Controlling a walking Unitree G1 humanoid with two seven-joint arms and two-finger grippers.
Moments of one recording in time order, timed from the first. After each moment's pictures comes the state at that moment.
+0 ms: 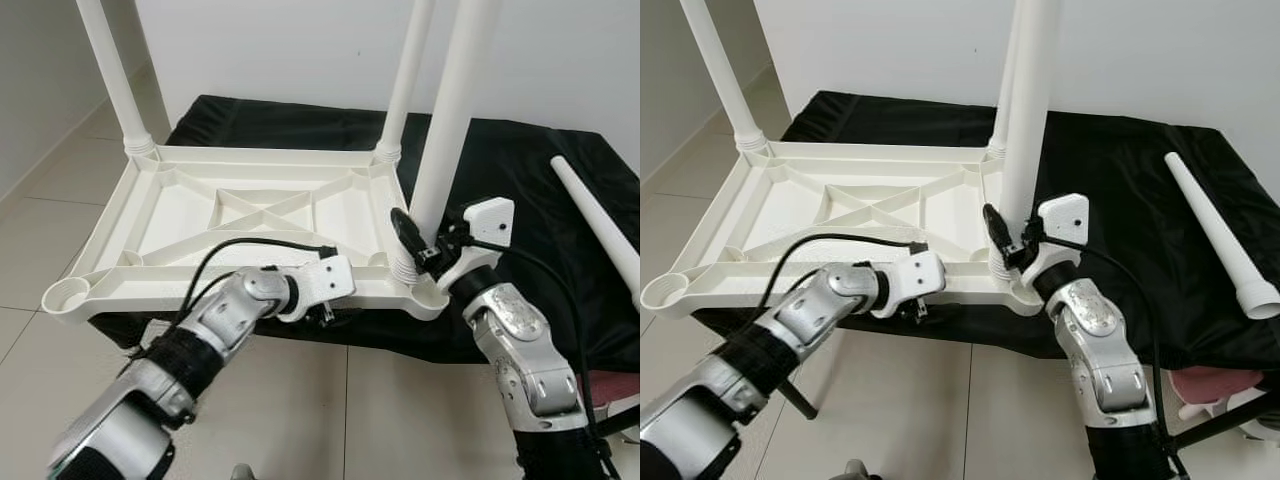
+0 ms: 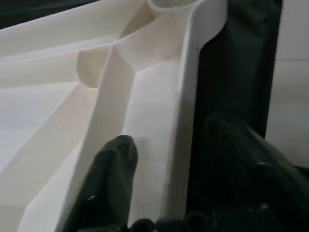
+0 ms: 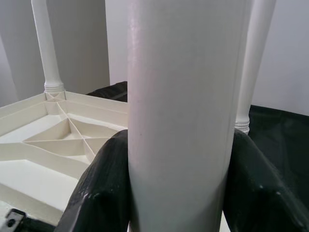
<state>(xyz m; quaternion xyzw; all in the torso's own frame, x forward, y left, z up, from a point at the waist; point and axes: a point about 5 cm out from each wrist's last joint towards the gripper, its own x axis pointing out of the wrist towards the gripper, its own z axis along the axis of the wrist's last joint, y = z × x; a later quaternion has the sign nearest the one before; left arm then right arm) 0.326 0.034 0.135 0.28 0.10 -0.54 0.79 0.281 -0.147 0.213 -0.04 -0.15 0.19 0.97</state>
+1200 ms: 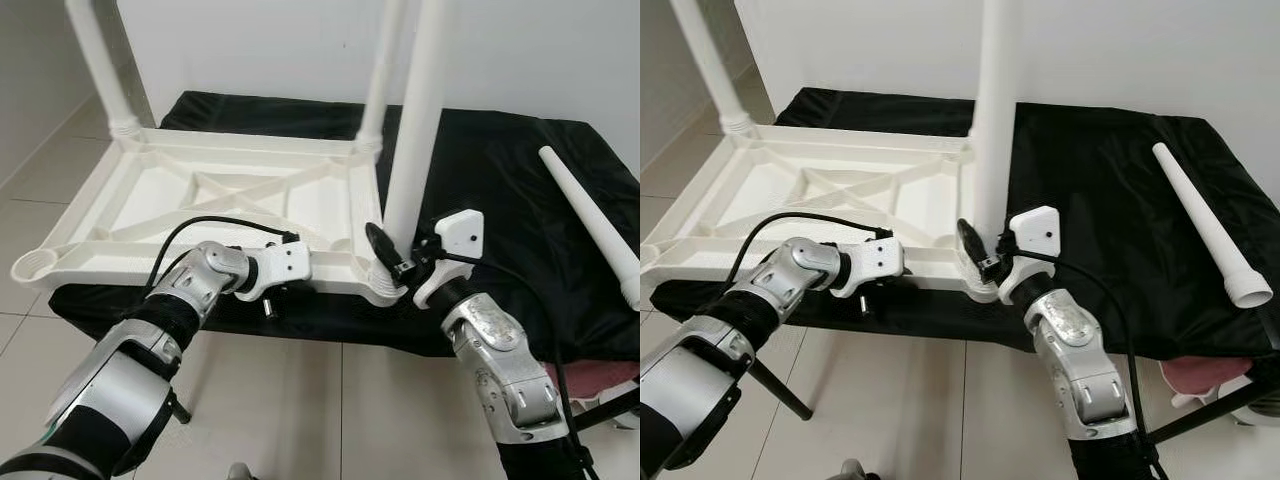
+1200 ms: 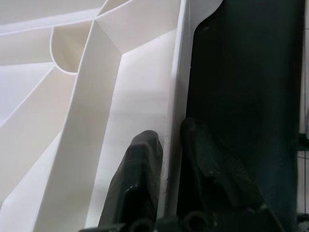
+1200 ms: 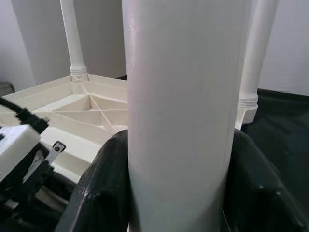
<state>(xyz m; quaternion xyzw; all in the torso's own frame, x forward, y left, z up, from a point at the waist) 0.364 0.105 0.144 0.31 0.14 -0.53 0.78 0.276 -0.118 0.202 -0.03 -0.13 0.23 0.96</state>
